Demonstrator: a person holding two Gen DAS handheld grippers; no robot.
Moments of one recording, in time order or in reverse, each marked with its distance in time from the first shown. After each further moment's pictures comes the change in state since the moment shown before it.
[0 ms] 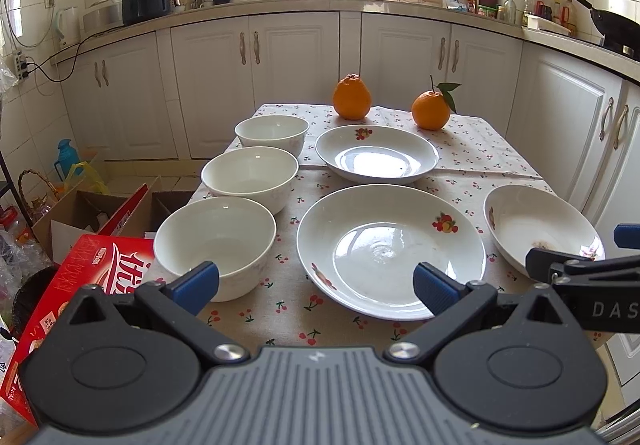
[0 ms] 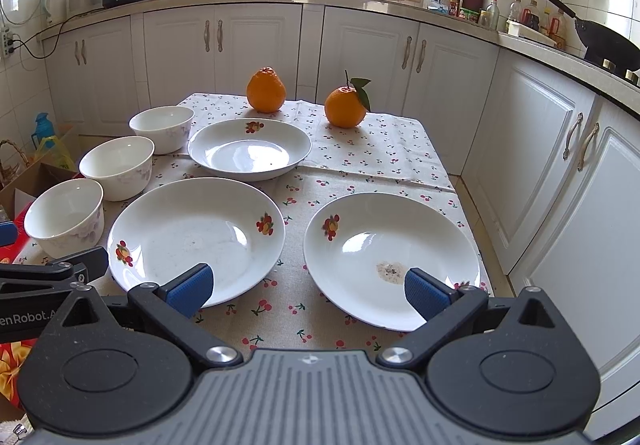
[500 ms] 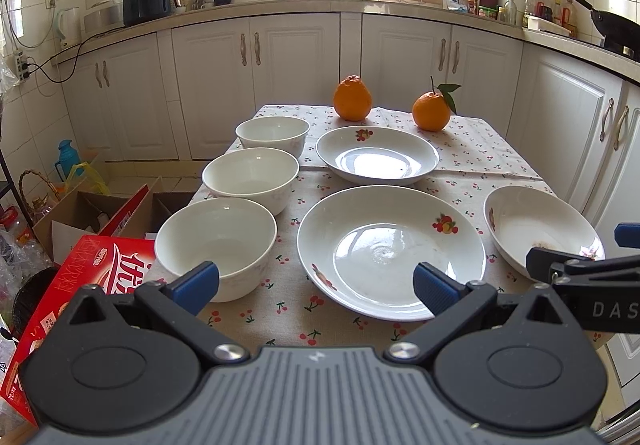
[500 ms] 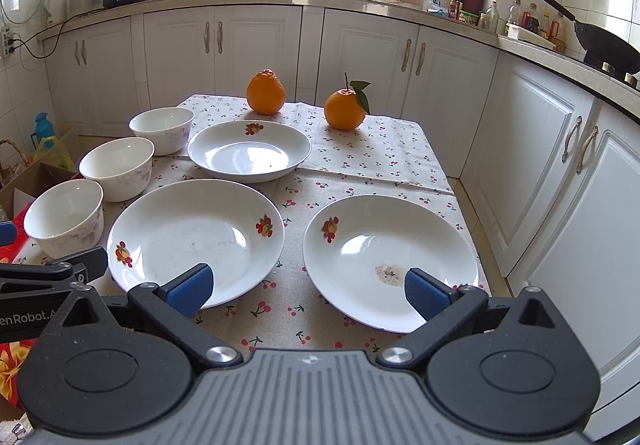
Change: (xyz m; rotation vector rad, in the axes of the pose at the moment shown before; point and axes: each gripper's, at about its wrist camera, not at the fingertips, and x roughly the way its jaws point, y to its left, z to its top) left arm -0.001 0.000 0.001 0.001 0.000 0.001; right arm -0.002 0.000 0.000 -0.004 -0.006 -0.003
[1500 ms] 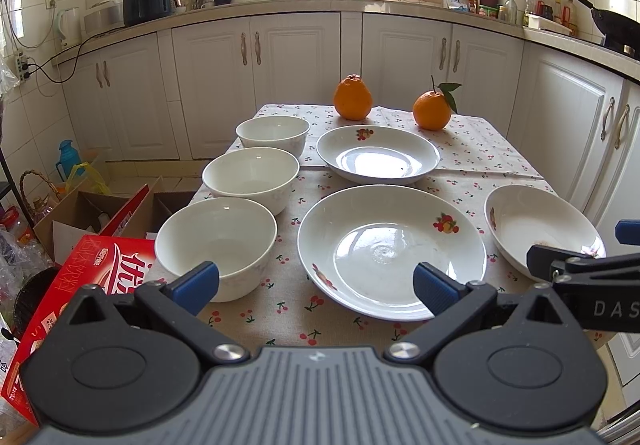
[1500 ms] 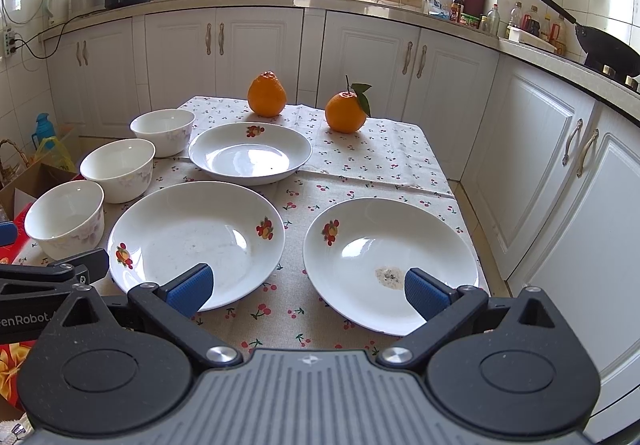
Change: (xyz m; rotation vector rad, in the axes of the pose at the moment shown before) left arm -0.001 0.000 0.001 0.002 0.002 0.005; right arm 0.000 0.002 0.001 -0.004 -0.008 0.002
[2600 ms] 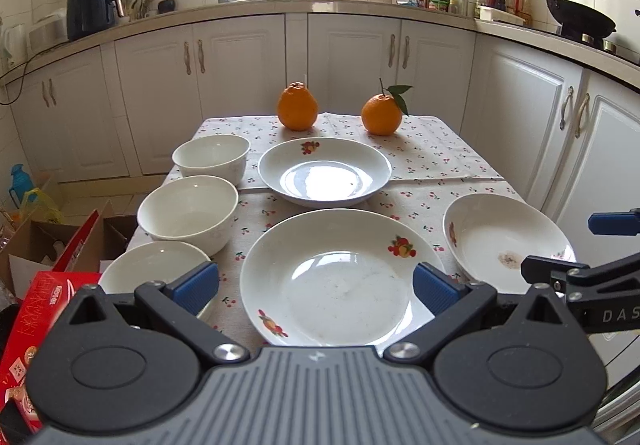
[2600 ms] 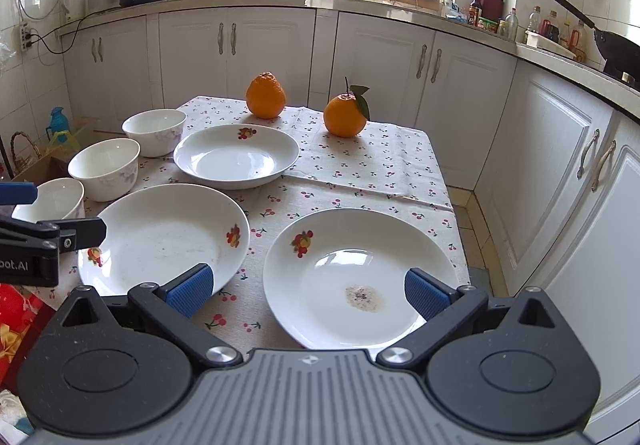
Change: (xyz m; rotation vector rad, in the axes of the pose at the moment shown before) left arm 0.027 -0.021 0.036 0.089 0.004 -0.153; right arm 0.023 -0.049 0.007 -0.050 -0.006 0.063
